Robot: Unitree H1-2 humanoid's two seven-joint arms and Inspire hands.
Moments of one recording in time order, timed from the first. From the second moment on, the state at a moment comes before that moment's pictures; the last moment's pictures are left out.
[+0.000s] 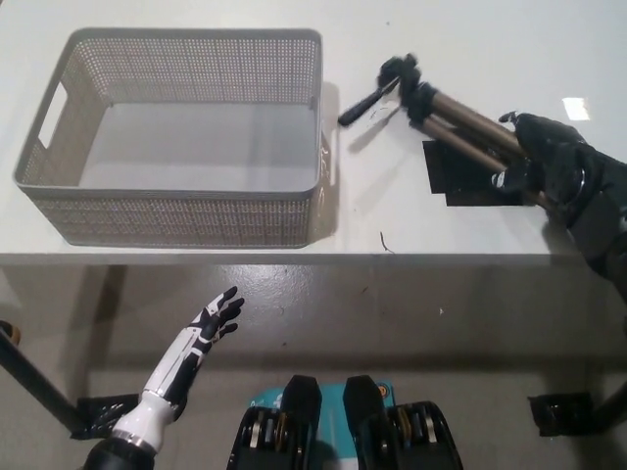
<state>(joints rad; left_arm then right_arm) -0.20 0.17 -0.06 0.42 -0.01 -0.35 -0.21 -1.17 -0.27 0.49 1.43 -0.51 0.01 0.00</state>
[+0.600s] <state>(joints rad) -0.20 0.17 -0.06 0.42 -0.01 -0.35 -0.21 -1.21 -0.33 0.40 1.41 -0.48 -0.07 -0.01</state>
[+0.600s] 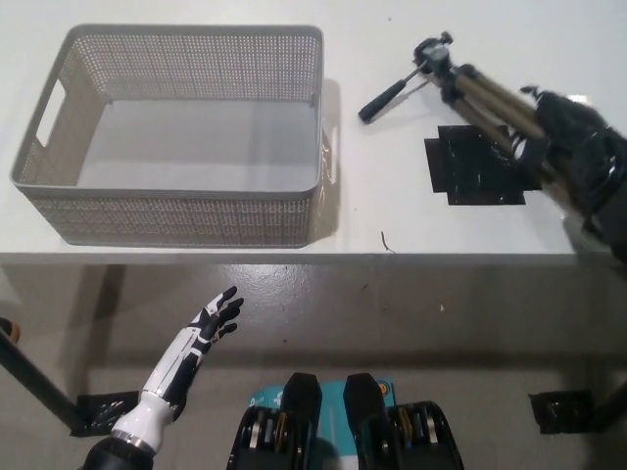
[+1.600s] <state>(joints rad) -0.17 0.17 -0.06 0.42 0.00 -0.35 -0.22 -1.39 -0.32 0.02 1.16 -0.26 -0.01 0.16</state>
